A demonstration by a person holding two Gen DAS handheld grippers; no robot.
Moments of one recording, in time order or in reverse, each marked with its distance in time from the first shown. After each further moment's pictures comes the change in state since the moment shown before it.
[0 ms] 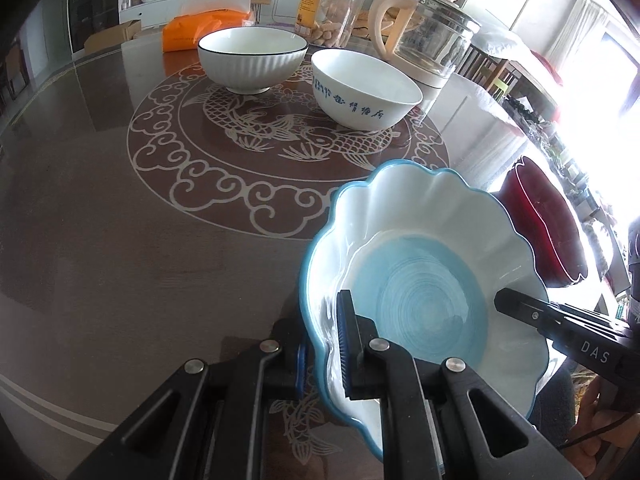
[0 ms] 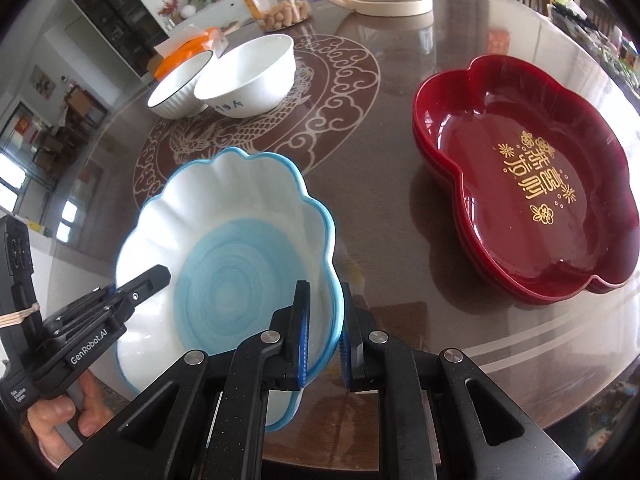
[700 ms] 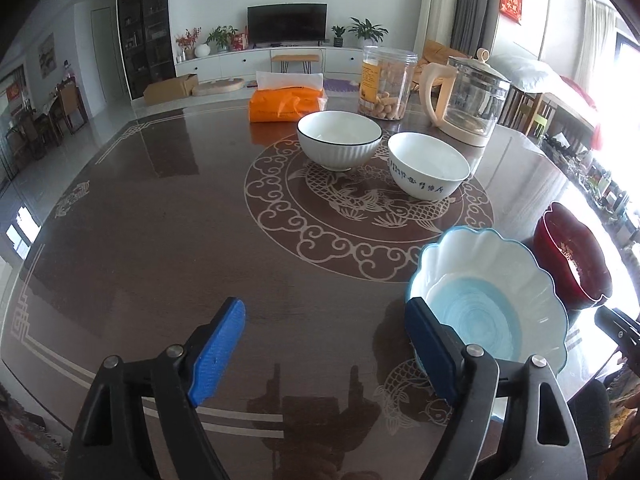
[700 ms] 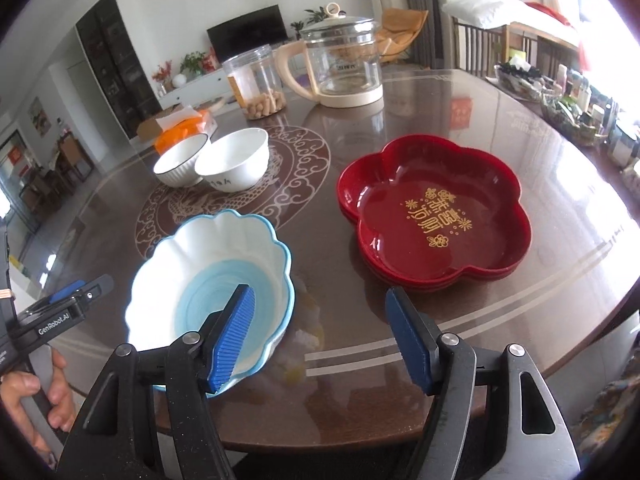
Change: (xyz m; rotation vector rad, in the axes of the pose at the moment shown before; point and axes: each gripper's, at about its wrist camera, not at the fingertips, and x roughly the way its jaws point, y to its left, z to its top) left arm -0.086 0.030 -0.015 0.002 -0.216 0.235; right arm -0.083 -0.006 -0.041 0.006 -0.339 -0.128
